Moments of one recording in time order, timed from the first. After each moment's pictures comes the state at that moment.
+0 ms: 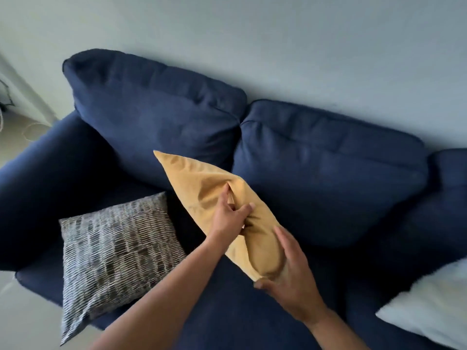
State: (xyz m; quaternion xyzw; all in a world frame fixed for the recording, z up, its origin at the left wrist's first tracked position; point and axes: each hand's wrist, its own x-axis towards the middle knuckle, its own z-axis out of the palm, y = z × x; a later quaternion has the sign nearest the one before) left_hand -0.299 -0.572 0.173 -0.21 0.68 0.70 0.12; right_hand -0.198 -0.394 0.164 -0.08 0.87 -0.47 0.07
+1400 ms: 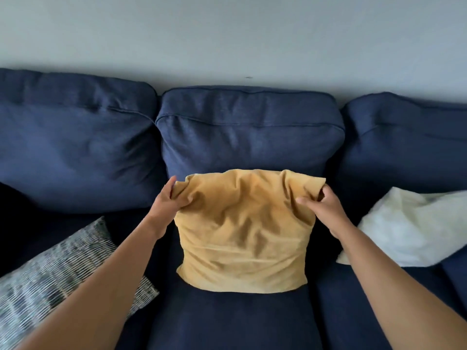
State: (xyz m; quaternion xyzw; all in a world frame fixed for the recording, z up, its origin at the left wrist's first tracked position) left_hand -0.381 -0.572 0.133 -0.11 0.73 0.62 0.27; right_hand -0.281 -0.184 0.140 0.32 0.78 -0.53 0.03
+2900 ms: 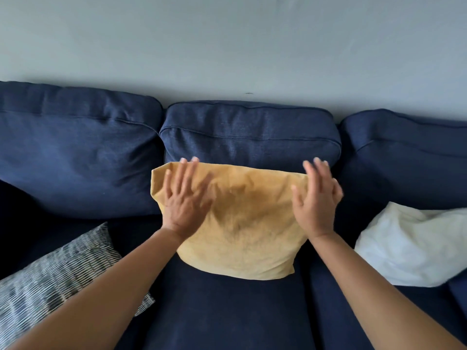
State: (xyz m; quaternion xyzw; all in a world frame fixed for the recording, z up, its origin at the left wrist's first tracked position) left_hand -0.367 -0.517 0.150 0.23 0.95 0.12 -0.19; right_hand -0.297 -0.219 0.168 0.12 0.94 -0.15 -0.28
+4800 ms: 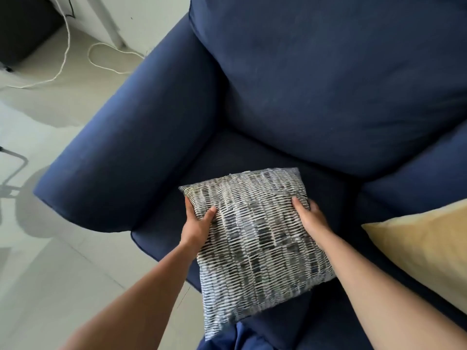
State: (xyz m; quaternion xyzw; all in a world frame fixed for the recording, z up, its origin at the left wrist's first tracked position) left_hand -0.249 -1.075 -0.073 -0.46 0.66 0.57 0.18; right_hand -0.352 -0.787 -0.080 0.26 0.80 -0.42 0.34
